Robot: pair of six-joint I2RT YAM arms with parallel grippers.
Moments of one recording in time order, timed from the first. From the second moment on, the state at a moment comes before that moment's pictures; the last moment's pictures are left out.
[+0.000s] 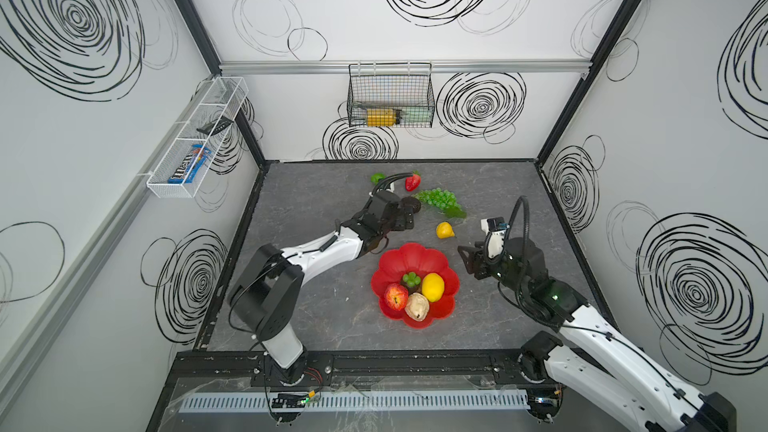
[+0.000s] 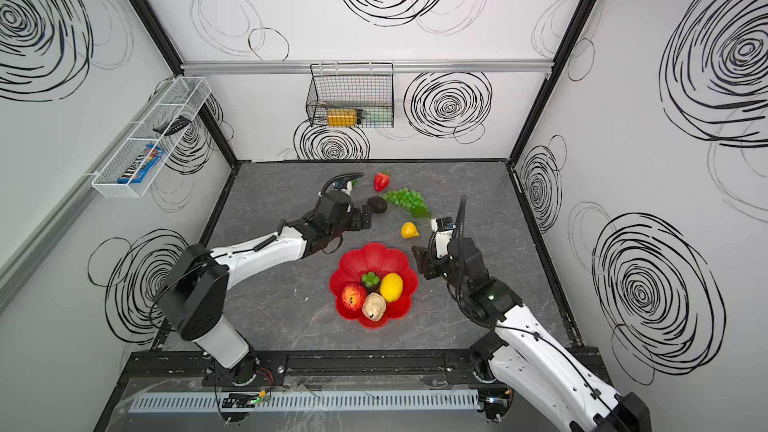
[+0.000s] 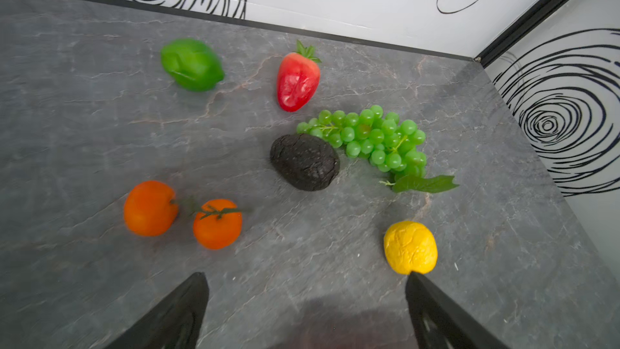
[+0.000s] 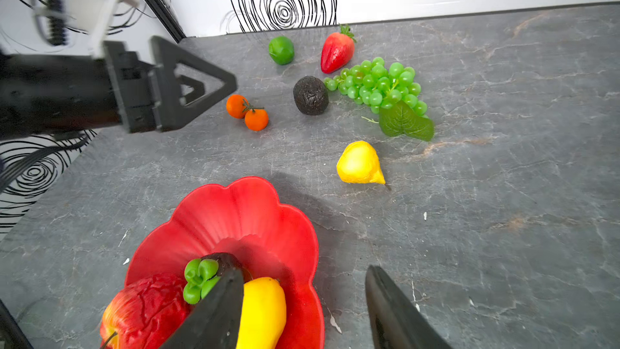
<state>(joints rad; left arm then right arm) -0.65 1.75 1.19 -0.07 -0.20 -0.51 0.57 0.67 0.50 -0.26 0.03 0.35</state>
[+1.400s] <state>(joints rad) -0.65 2.45 1.94 -0.52 -0.50 -0.58 0.56 0.39 0.32 -0.24 -0.10 0.53</state>
